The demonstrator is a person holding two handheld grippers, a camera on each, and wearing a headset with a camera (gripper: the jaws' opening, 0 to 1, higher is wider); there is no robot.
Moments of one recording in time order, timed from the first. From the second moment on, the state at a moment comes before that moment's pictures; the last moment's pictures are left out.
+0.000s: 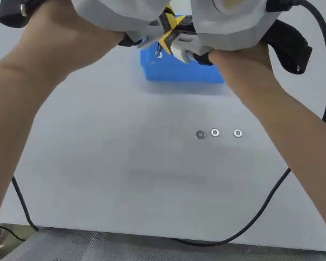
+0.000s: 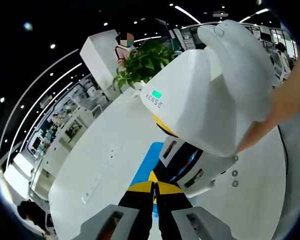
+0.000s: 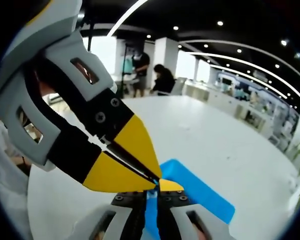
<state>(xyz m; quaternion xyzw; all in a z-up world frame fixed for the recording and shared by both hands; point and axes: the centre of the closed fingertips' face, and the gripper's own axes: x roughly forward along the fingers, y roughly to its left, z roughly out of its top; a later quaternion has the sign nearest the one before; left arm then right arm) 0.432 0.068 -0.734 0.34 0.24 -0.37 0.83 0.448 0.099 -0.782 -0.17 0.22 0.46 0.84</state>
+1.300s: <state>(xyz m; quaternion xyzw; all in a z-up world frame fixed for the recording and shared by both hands) 0.386 0.040 -0.701 0.29 0.21 -0.42 0.83 0.382 0.068 -0.734 -0.10 0.20 0.46 0.86</state>
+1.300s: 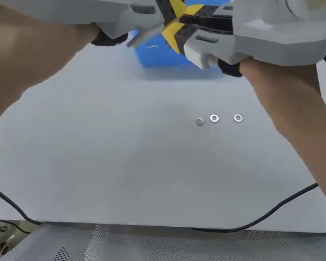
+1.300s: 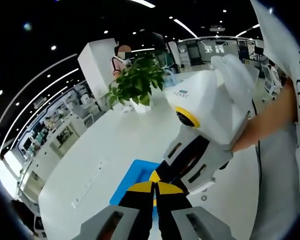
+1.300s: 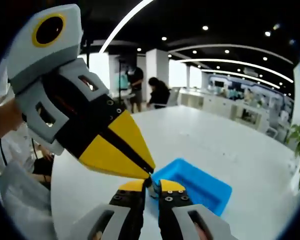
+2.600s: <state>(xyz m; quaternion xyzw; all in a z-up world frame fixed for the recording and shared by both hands) 0.309 0.005 -0.743 0.23 0.29 -0.49 0.79 0.320 0.027 -0.799 -0.06 0.32 0.46 0.82</state>
